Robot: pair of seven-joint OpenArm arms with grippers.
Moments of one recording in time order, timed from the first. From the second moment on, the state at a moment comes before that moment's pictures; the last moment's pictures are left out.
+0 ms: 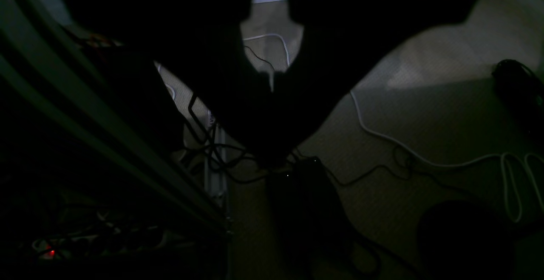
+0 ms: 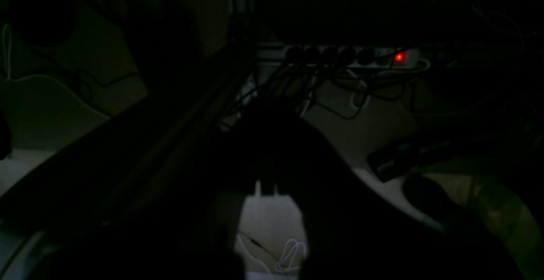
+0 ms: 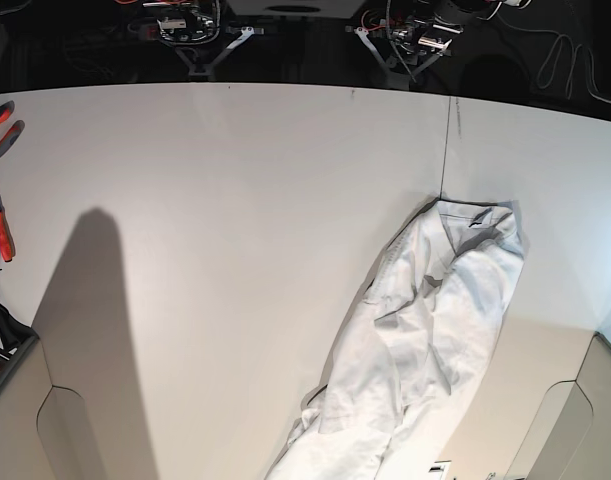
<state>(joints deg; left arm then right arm) -0.9 -2.1 10.1 12.0 -3.7 -4.7 1.8 -3.5 -0.5 -12.9 18.4 13.4 0.2 -5.2</state>
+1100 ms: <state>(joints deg) 12.8 -5.5 9.0 32.1 -4.0 -4.9 3.2 -17.6 7.8 -12.9 39.8 13.5 -4.6 -5.5</state>
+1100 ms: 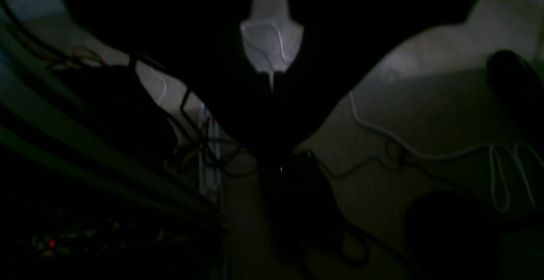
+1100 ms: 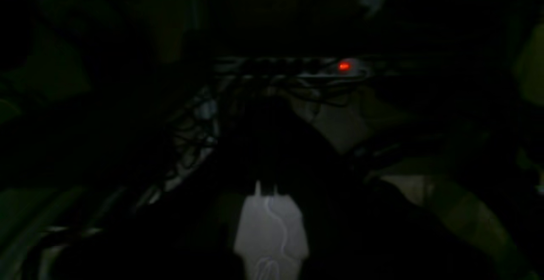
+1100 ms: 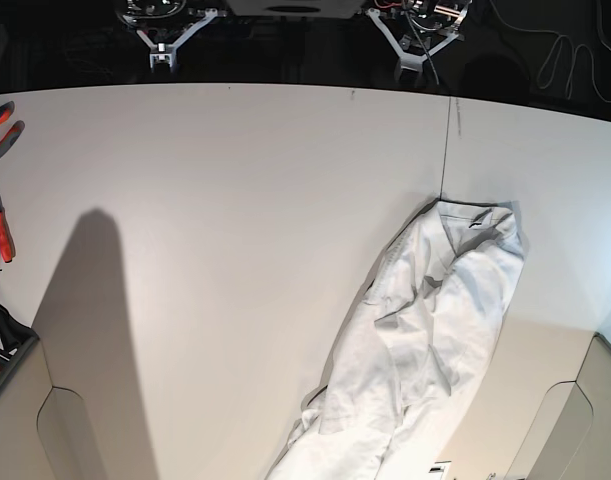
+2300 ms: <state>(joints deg) 56.0 -16.8 -9.9 100.0 -9.5 -17.5 13.1 -46.4 21.3 -12.9 97.3 7.1 -4.5 -6.1</state>
